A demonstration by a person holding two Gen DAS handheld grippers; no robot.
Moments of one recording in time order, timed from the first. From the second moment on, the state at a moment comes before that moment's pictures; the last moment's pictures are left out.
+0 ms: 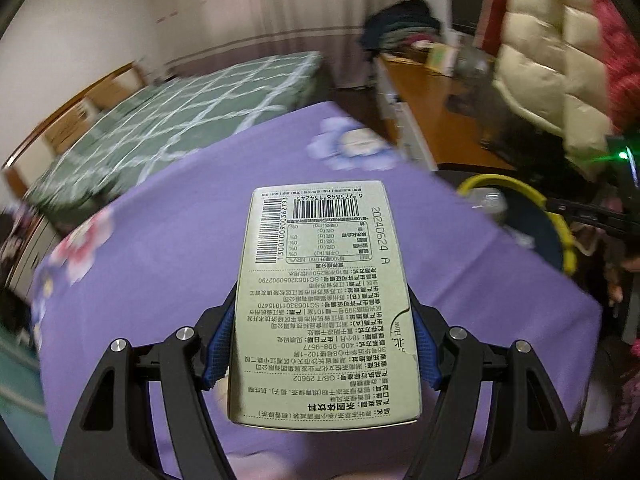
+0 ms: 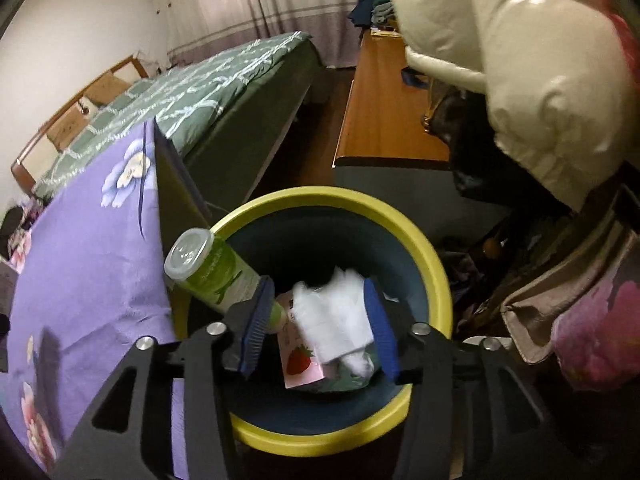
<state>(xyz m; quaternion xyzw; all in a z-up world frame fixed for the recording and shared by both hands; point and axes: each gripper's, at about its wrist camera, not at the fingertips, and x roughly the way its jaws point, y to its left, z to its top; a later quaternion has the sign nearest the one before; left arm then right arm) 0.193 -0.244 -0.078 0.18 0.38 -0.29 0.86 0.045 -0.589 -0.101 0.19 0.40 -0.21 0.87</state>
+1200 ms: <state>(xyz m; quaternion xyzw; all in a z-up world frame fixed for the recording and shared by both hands) 0.124 -0.504 -0.104 0.29 0.33 -0.42 0.80 -0.073 -0.595 -0.057 0.16 0.33 -0.29 0.88</state>
